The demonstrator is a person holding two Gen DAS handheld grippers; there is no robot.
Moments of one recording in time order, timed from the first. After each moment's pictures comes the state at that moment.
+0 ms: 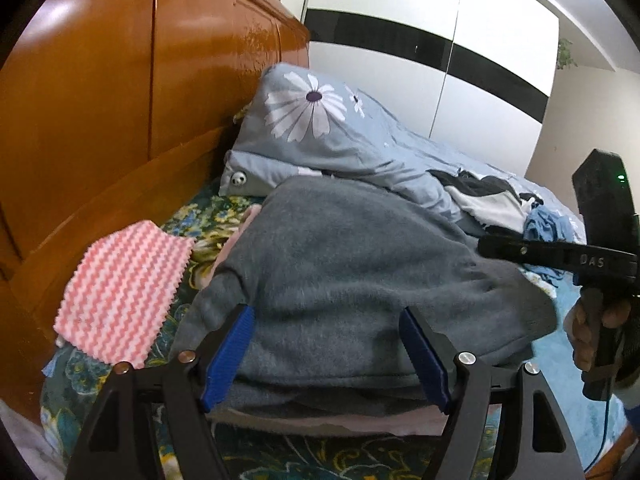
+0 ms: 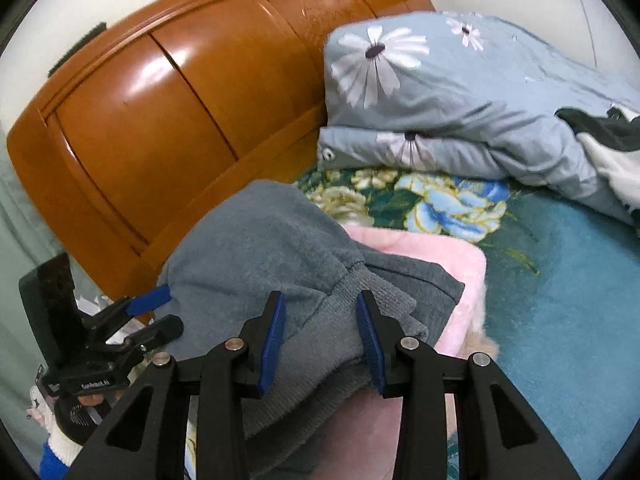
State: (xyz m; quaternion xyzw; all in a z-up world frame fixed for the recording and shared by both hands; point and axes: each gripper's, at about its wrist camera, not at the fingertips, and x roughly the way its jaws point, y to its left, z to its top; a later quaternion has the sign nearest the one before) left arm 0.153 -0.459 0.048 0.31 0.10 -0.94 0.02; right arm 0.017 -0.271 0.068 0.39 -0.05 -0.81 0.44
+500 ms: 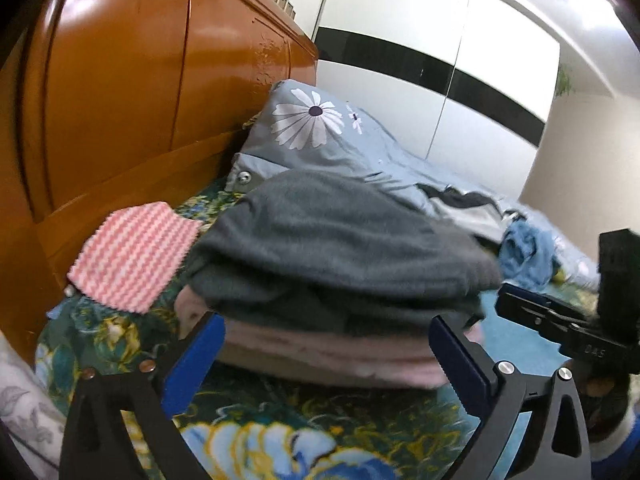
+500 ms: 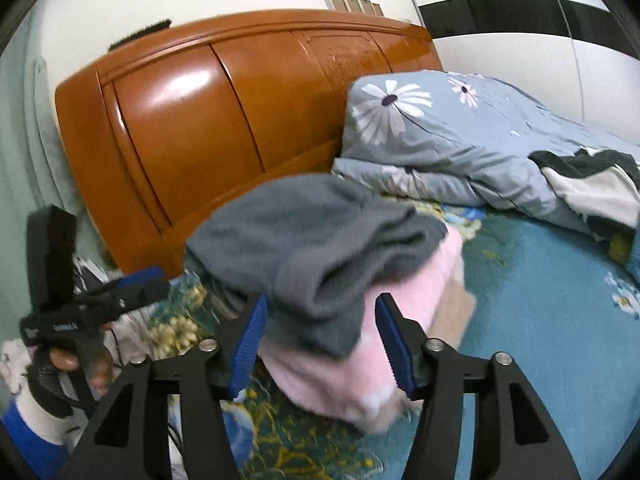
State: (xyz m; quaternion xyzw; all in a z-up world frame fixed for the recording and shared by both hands) left arm 0.225 -0.433 0.041 0.28 0.13 -0.95 0.03; right arm 0.132 -0.229 0.054 0.30 -0.01 -0.85 0.42
